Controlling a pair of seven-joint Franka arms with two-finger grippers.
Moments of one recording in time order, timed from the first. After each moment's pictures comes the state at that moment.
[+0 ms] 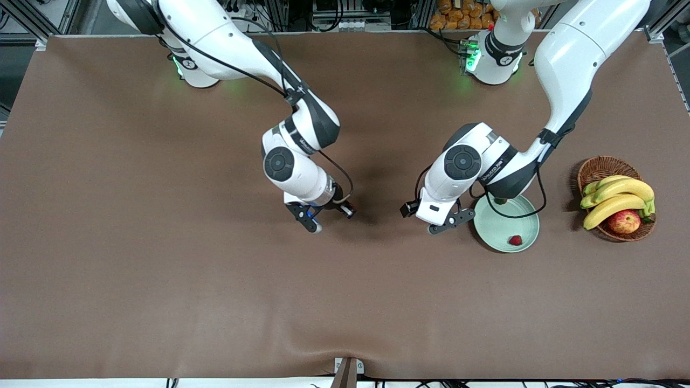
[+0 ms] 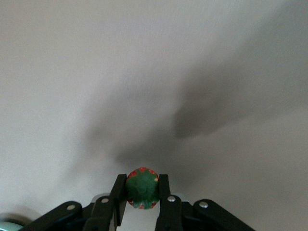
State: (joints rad) left arm 0.19 0.67 -0.79 -1.80 0.51 2.21 -1.20; right arm 0.66 0.77 0.06 -1.48 0.43 2.46 1.22
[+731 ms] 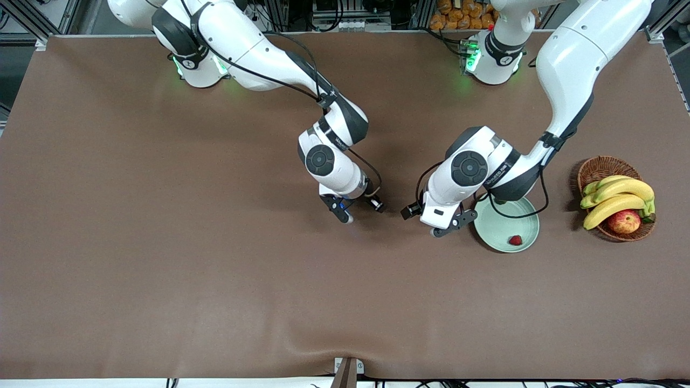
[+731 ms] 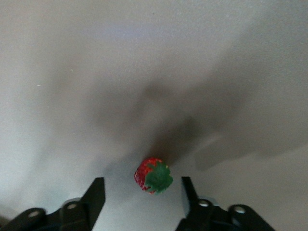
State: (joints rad) left arm 0.20 0.68 -0.78 -1.79 0.44 2.22 -1.22; right arm 0.75 0.92 0.07 -1.34 0.43 2.49 1.33
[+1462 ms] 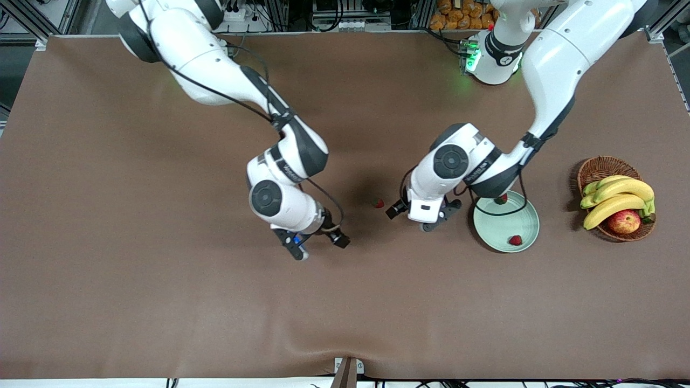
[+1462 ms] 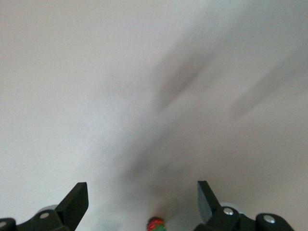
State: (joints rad) left arm 0.09 0.71 -0.77 -1.78 0.44 2.30 -1.51; right arm 0.45 0.86 0.13 -1.21 0.27 2.15 1.20
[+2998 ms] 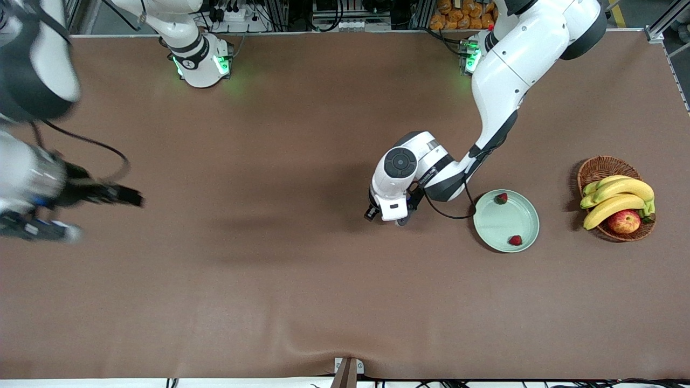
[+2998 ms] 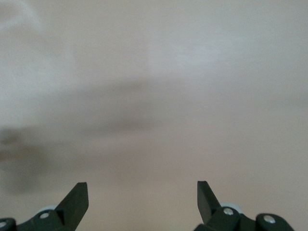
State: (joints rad) left arm -0.19 0.83 -0.56 -1.66 0.44 2.38 -1.90; right arm -0.09 0.30 0.18 -1.24 0.00 1.44 0.17
